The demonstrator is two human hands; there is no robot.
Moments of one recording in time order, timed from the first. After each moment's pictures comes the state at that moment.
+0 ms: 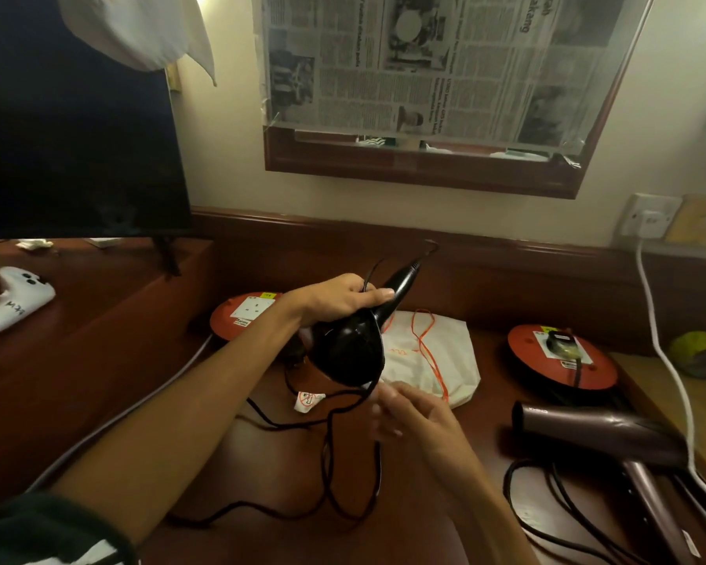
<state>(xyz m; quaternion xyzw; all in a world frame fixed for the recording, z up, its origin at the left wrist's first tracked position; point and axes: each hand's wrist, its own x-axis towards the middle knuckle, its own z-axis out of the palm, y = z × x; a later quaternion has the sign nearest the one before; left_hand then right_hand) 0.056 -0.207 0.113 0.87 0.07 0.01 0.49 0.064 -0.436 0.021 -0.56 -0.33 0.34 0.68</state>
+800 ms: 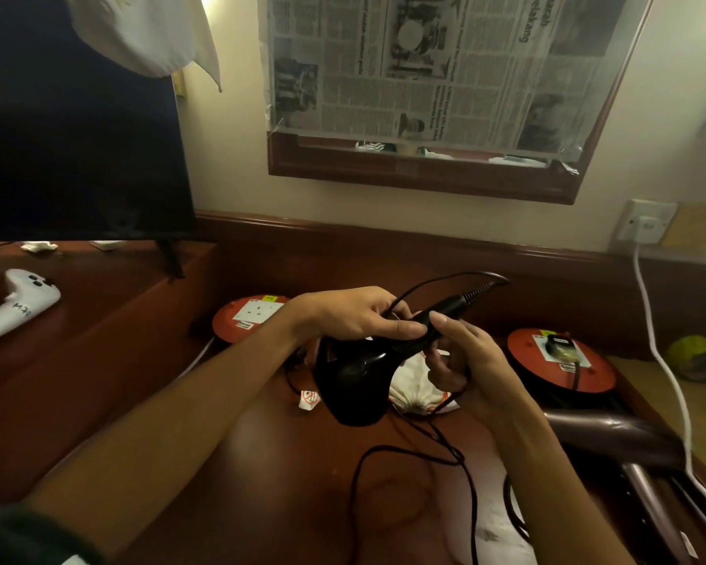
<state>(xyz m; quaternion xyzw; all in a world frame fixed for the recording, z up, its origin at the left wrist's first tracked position) 0.031 -0.250 0.141 0.92 -0.03 -0.03 0.39 0.138 -0.432 0.076 -0.49 -0.34 0.34 0.73</state>
